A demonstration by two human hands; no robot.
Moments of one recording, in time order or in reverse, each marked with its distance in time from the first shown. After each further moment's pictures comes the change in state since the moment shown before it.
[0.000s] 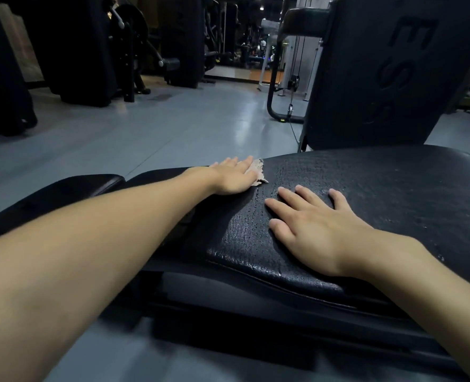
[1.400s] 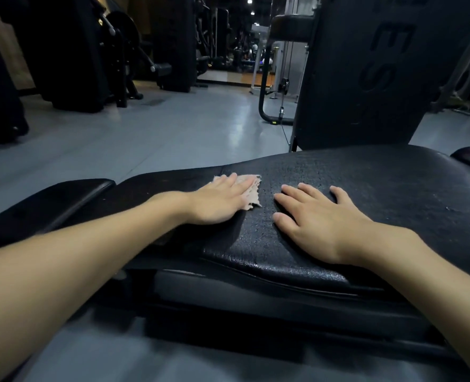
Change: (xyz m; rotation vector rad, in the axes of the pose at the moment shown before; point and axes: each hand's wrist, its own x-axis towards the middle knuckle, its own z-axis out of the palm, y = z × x) left_hand -0.064 0.024 0.012 -0.012 -0.077 0.196; right_hand -0.017 0.032 -0.002 0.044 0.037 0.051
